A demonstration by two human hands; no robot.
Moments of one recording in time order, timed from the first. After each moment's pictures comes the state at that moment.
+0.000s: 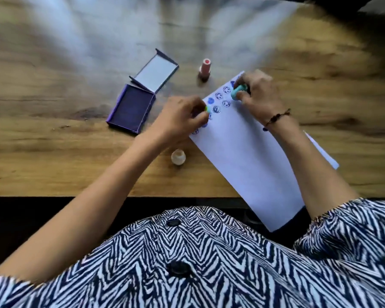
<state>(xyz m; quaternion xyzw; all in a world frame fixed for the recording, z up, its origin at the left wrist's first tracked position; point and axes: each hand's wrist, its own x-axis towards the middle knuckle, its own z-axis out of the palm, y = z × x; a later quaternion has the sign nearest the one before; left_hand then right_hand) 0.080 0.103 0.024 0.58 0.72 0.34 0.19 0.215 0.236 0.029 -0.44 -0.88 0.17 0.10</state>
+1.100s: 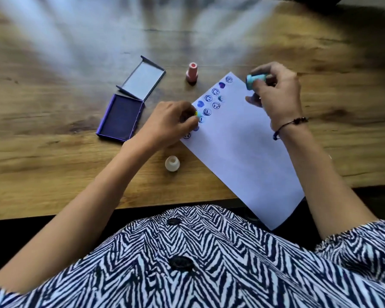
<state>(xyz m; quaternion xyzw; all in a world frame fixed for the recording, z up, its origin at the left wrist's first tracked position) 0.074 0.105 0.029 0.60 0.70 0.31 0.24 0.244 0.227 0.045 -0.54 -0.65 0.41 0.34</state>
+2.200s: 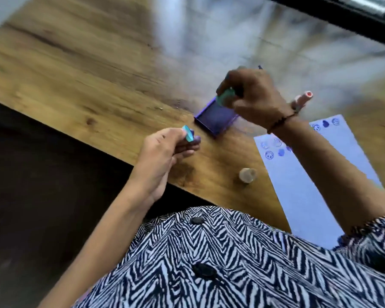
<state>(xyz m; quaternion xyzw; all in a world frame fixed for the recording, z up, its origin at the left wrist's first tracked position) 0.039 -0.039 0.030 0.01 0.59 0.72 0.37 0.058 0.154 0.049 -0.12 -0.95 0.29 0.08</state>
